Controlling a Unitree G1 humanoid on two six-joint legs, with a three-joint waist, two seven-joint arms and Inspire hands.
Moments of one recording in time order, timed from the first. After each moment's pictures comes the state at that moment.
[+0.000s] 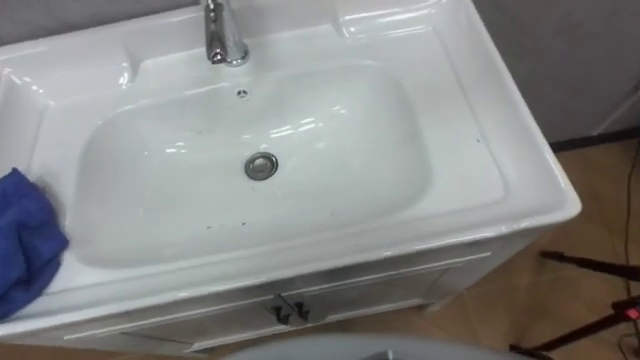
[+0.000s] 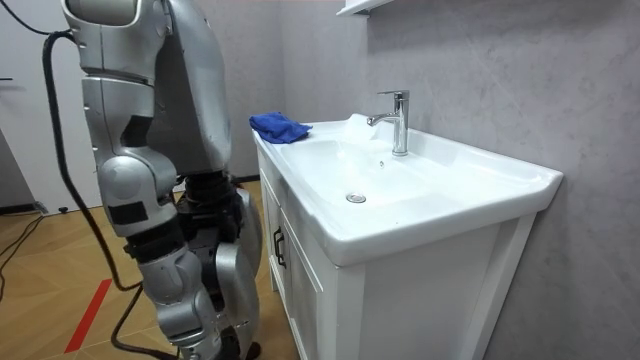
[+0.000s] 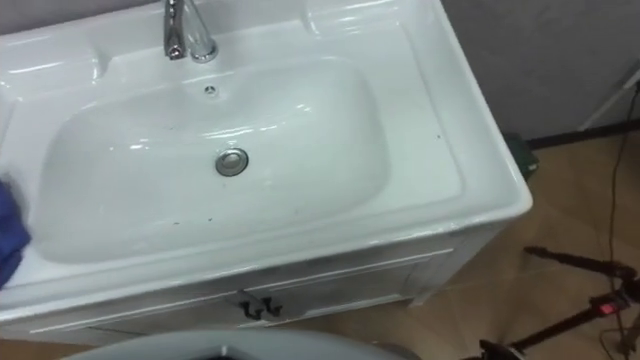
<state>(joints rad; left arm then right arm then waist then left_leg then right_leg) 0.21 0.19 0.27 1.14 0.10 0.04 0.16 0.16 -0.28 -0.10 1.20 -0.05 0.03 0.04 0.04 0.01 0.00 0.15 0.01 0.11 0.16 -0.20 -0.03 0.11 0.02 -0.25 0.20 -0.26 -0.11</state>
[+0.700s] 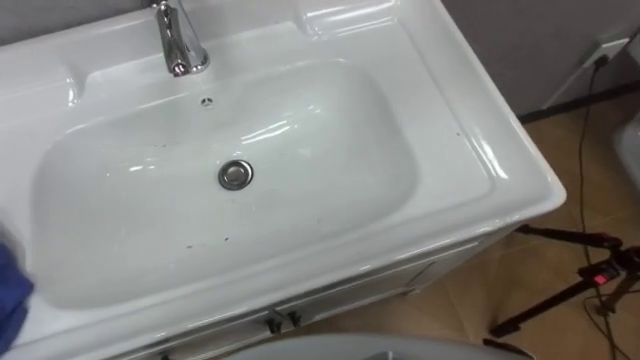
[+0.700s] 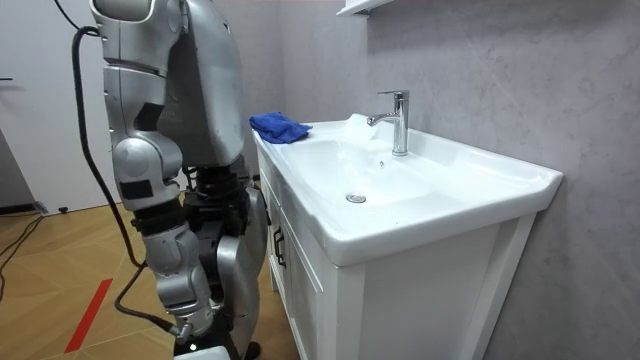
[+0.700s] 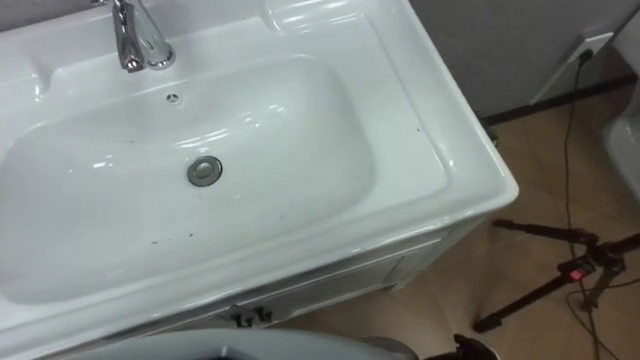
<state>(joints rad) 0.21 0.19 0.15 1.16 0.17 0.10 0.02 0.16 -0.24 -0.02 1.21 -0.07 0.05 0.02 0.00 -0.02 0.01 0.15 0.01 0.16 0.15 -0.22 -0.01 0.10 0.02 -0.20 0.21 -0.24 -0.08</state>
